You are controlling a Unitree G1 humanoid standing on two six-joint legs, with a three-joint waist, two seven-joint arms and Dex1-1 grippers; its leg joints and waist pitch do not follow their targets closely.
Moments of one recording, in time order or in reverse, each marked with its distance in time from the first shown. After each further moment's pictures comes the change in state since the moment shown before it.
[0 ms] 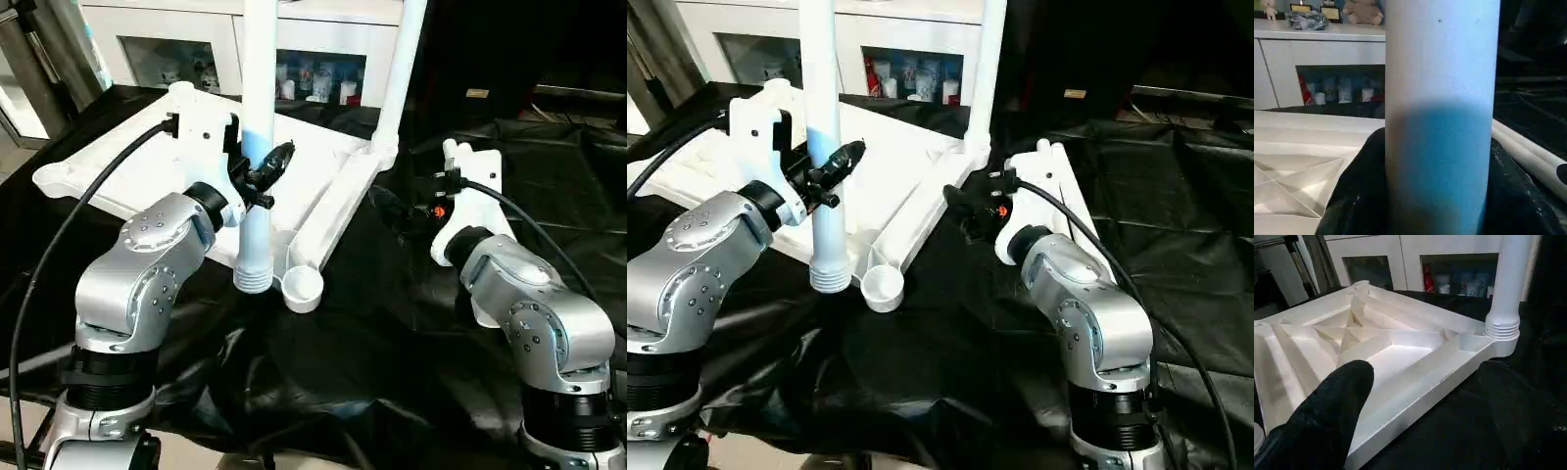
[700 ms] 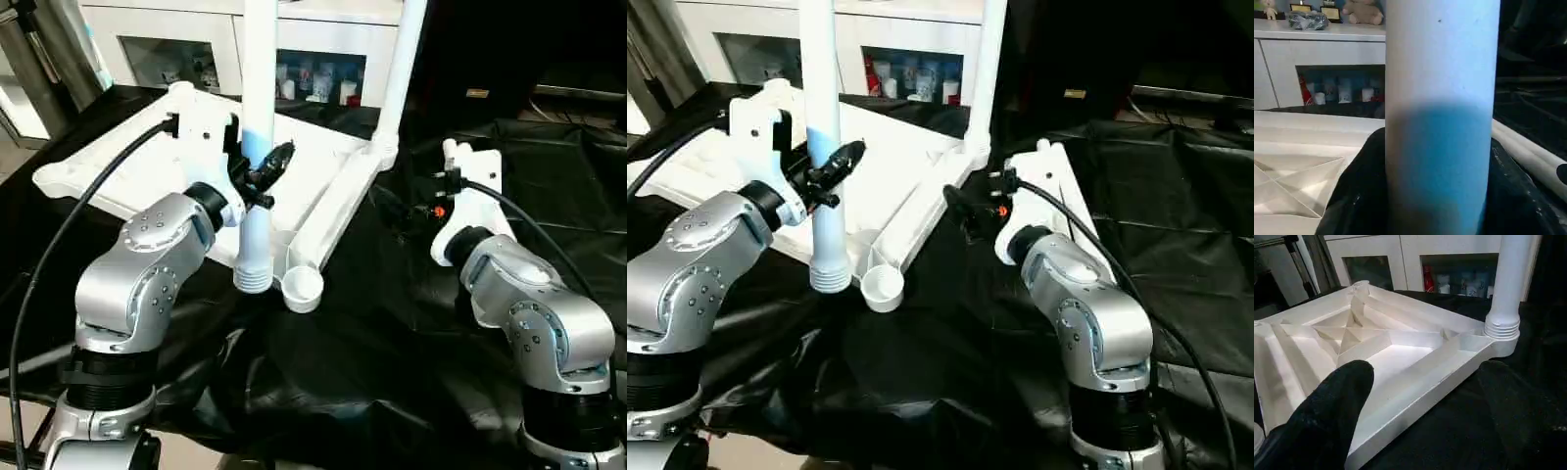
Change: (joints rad) left arm 0.000 0.000 0.000 0.000 0.000 0.000 0.000; right arm 0.000 0.000 0.000 0.000 0.000 0.000 0.000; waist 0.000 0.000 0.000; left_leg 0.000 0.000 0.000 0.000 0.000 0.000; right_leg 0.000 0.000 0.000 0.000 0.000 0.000
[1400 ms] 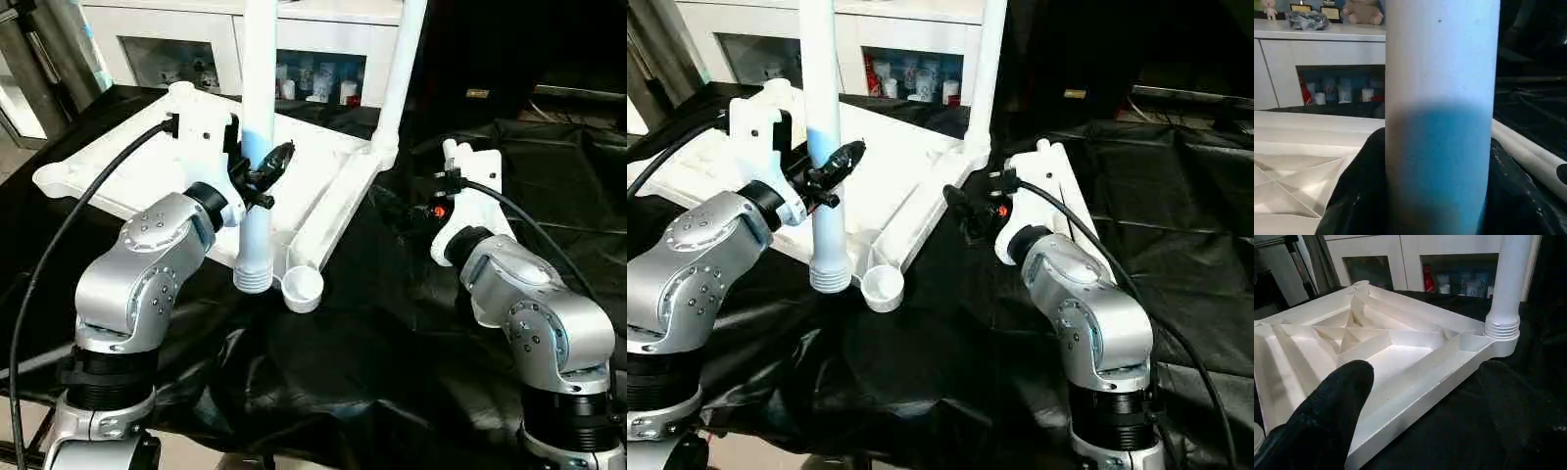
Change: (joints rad) left arm 0.000 0.000 0.000 0.000 0.000 0.000 0.000; right arm 0.000 0.000 0.000 0.000 0.000 0.000 0.000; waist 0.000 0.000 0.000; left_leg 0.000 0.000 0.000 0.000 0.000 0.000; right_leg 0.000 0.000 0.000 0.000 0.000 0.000
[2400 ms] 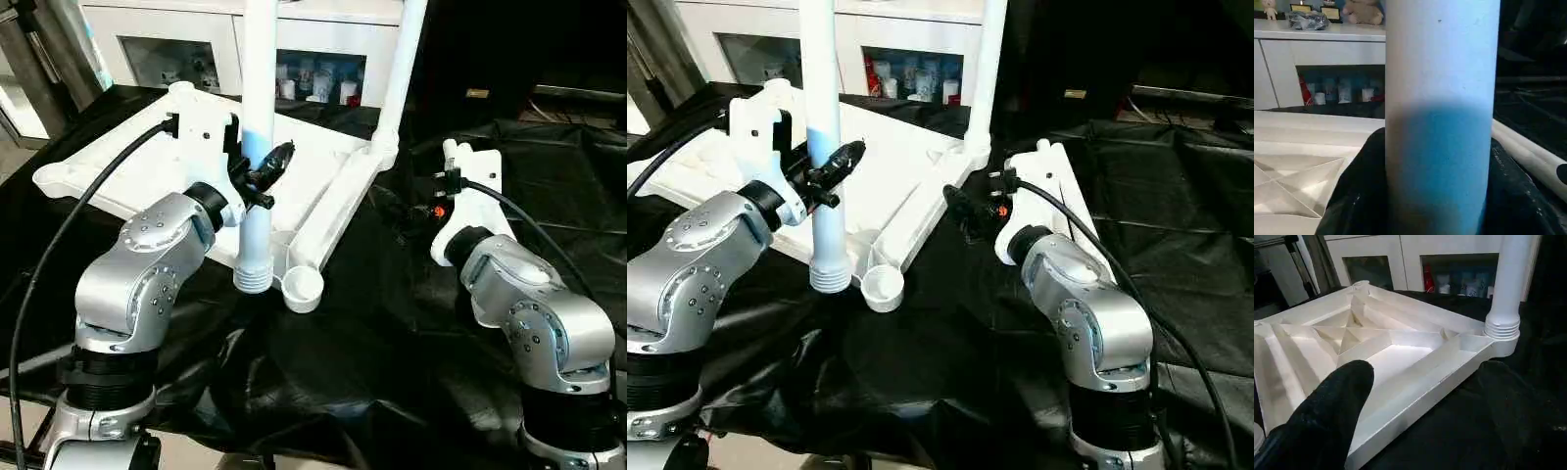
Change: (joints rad) left arm 0.000 0.000 0.000 0.000 0.000 0.000 0.000; right arm 0.000 0.000 0.000 0.000 0.000 0.000 0.000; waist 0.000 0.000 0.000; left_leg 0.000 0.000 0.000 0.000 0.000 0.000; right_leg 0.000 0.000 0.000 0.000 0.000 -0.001
